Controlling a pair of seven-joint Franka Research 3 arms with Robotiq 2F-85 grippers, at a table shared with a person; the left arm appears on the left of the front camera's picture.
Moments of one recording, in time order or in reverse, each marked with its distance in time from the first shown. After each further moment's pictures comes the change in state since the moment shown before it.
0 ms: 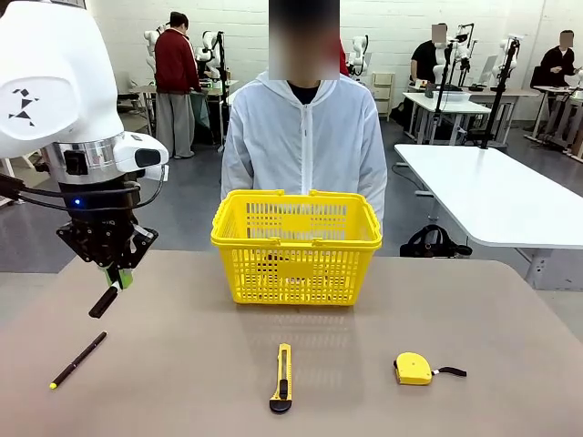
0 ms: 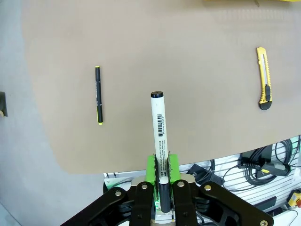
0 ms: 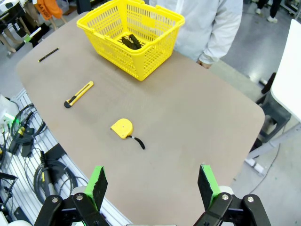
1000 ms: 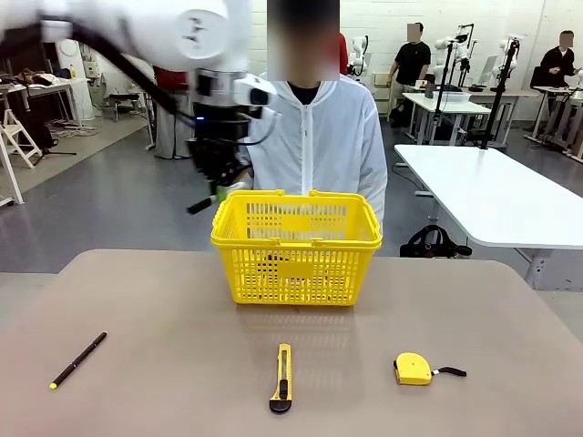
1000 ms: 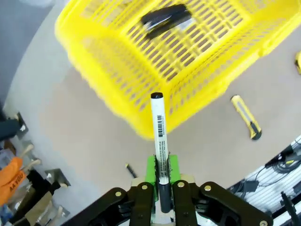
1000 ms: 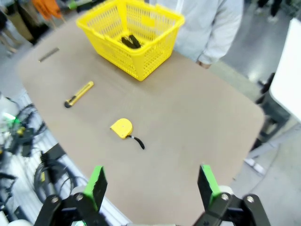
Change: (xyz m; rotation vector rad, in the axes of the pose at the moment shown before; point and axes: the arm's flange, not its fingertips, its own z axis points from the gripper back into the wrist) left arm 0.205 -0.126 0.051 0.071 -0.028 -0.552; right arm 0.000 0.000 0.000 0.000 0.000 0.001
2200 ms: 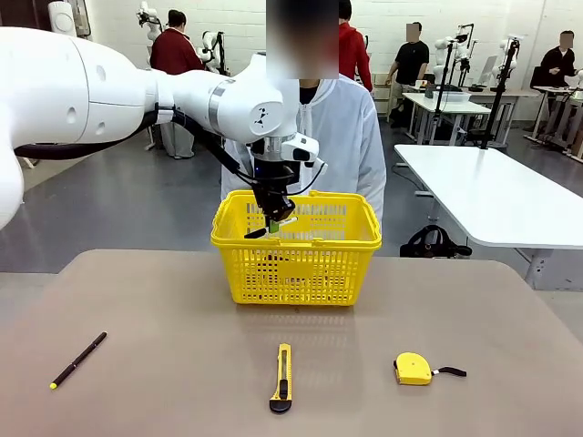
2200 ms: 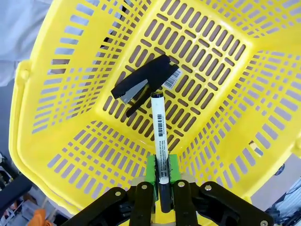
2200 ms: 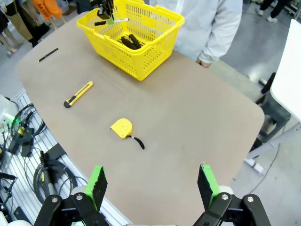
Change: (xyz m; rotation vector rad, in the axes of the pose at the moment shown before) left arm 0.095 0.001 -0.114 -0.055 -0.031 -0.244; right arm 0.000 0.000 0.000 0.000 0.000 0.000
